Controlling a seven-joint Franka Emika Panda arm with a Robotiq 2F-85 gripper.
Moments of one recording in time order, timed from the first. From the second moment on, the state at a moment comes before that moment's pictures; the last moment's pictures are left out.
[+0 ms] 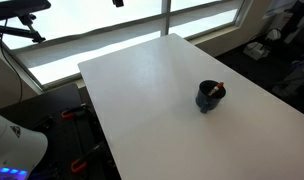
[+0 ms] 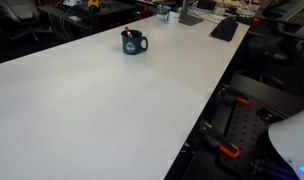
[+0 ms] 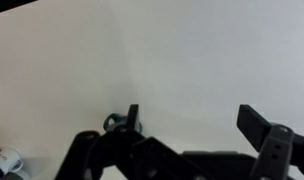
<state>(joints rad) 0.02 -0.33 0.30 -2.30 -0.12 1.97 0.57</state>
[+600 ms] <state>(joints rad) -0.01 -0.13 0.18 -2.20 -0.28 1.98 0.68</state>
